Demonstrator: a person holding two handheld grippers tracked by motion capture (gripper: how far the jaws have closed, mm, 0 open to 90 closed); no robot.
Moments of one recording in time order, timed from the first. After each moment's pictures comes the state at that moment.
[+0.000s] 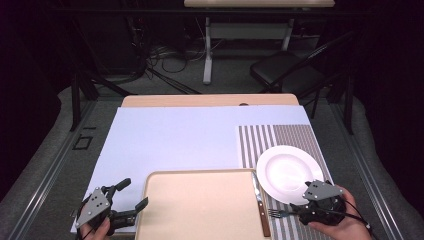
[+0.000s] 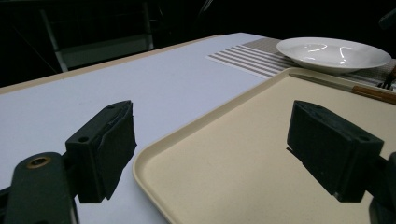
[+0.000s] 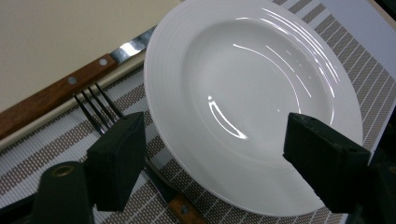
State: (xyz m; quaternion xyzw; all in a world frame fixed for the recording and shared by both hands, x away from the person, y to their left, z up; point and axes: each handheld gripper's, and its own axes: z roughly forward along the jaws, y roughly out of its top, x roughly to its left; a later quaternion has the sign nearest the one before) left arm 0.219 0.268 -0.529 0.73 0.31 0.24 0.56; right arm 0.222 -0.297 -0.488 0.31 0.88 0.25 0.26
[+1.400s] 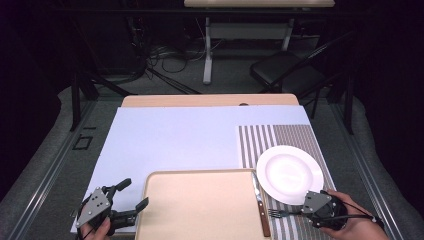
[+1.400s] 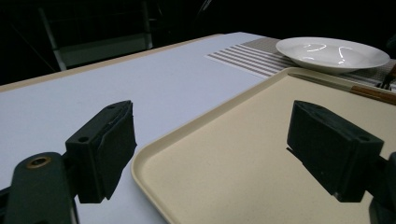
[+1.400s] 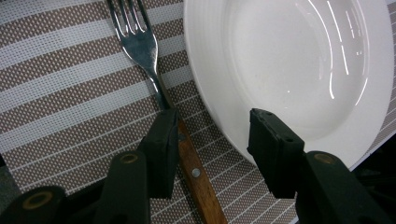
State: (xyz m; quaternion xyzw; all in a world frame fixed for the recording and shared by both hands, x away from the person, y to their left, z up) left arm 0.220 0.268 -0.530 0.73 0.31 0.24 0.56; right arm 0.219 -0.306 -0.498 0.18 0.95 0.13 0.23
